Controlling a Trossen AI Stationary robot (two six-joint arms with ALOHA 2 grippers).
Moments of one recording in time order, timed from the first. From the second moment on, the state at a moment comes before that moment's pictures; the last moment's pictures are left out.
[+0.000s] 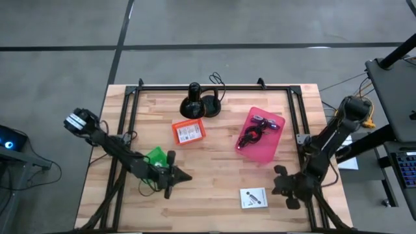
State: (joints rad) left arm -0.62 1.45 0.40 1.04 -0.48 0.54; right arm 1.02 1.23 0.42 -0.15 0.32 0.89
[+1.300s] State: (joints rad) left arm -0.49 2.00 0.88 0.98 -0.48 0.90; right arm 1.08 1.47 0.56 -0.38 0.42 1.24
